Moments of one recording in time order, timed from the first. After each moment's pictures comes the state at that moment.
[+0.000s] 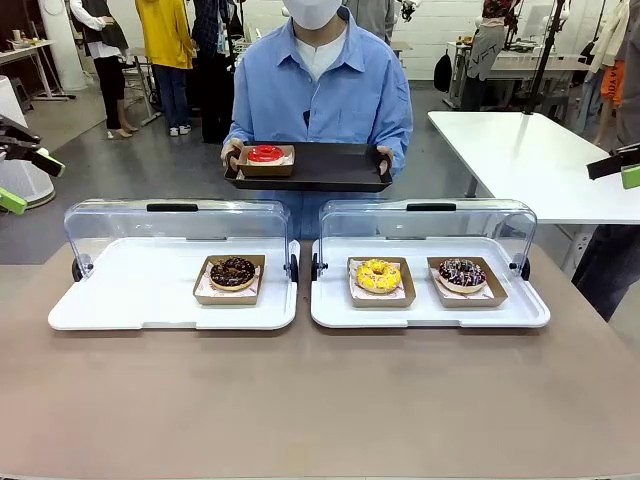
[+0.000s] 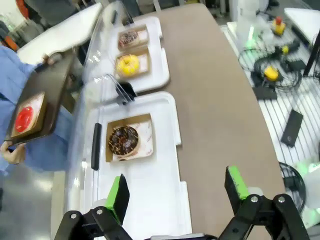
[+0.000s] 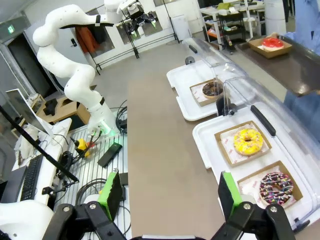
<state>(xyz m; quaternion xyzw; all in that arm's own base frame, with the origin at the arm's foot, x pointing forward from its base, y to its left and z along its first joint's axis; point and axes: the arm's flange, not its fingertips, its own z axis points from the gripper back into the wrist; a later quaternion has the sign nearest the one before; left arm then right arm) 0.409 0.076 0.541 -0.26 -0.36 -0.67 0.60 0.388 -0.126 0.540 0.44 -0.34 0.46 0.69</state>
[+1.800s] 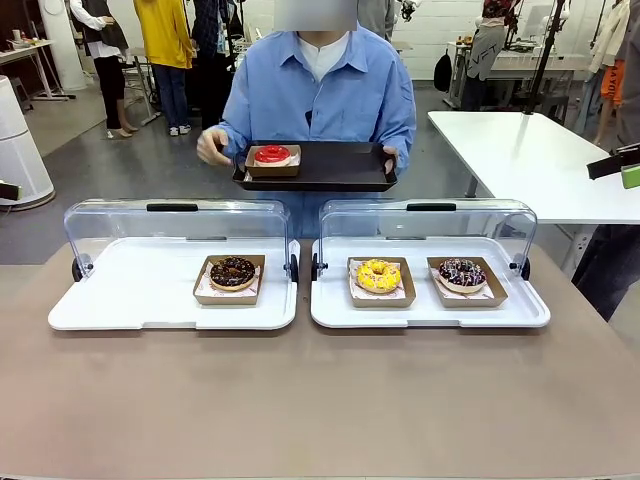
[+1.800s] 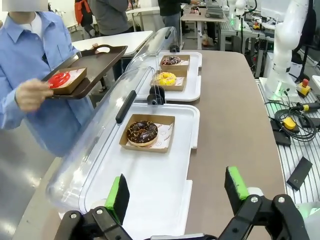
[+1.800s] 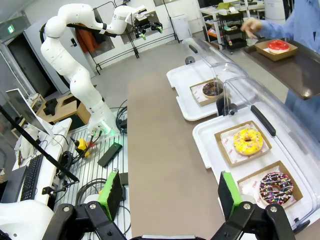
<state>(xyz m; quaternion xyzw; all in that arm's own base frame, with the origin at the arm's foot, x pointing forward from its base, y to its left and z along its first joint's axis) 0.413 0.170 0.464 -0.34 -0.44 -0.52 0.65 0.388 -0.126 0.540 0.44 -0.34 0.46 0.69</state>
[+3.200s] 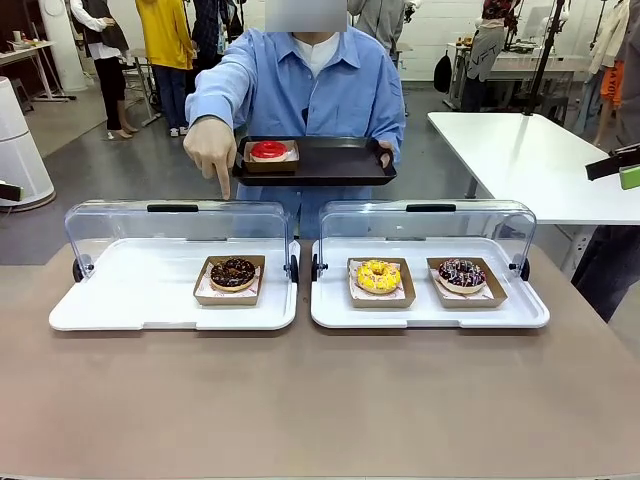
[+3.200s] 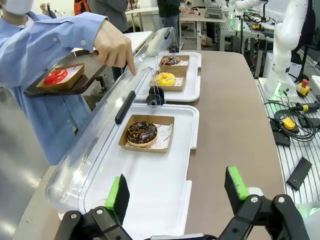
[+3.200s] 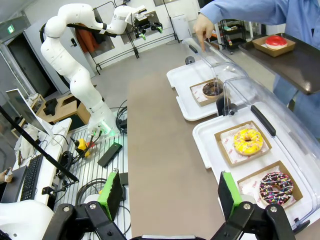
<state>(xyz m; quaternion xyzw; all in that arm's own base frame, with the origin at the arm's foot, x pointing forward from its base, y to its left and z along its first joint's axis) 0.413 0.169 0.464 -0.35 -0.44 -0.52 0.65 0.388 -0.126 0.540 0.44 -0.34 0.46 0.69</state>
